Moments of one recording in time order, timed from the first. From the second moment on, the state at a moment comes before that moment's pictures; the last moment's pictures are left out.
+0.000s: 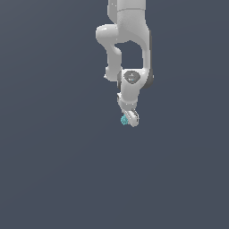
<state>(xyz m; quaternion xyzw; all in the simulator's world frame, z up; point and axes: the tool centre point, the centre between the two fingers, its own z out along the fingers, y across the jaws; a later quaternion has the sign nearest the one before) -0.123 0.073 0.042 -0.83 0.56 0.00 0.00</state>
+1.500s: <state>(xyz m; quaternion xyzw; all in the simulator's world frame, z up) -0.123 0.140 0.196 -0.83 0.56 0.00 0.00</state>
